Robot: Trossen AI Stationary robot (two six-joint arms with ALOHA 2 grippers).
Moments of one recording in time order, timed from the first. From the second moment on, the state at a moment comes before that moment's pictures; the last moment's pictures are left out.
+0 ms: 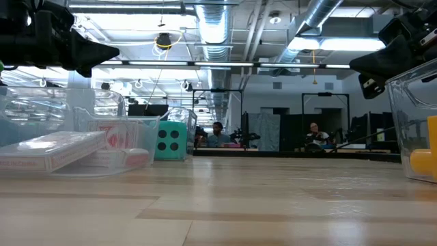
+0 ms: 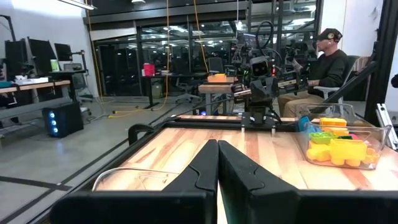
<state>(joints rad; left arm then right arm) 0.17 0.00 0.01 0.12 -0.09 0.05 0.05 0.08 0.01 0.01 0.00 0.22</state>
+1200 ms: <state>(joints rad) 0.03 0.03 0.01 0.13 -0.09 0.05 0.05 0.08 0.01 0.01 0.00 0.22</state>
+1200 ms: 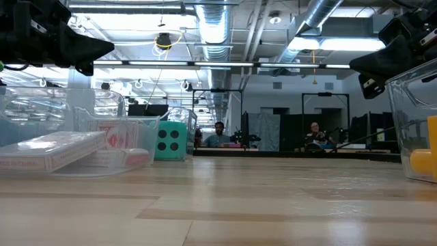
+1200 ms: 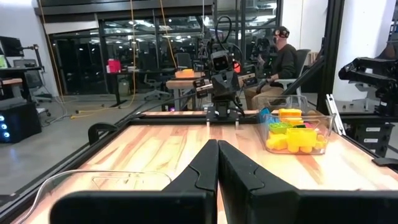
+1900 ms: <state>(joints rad) 0.03 0.13 0.01 0.12 -0.08 0.05 0.05 0.08 0.01 0.01 0.00 0.22</state>
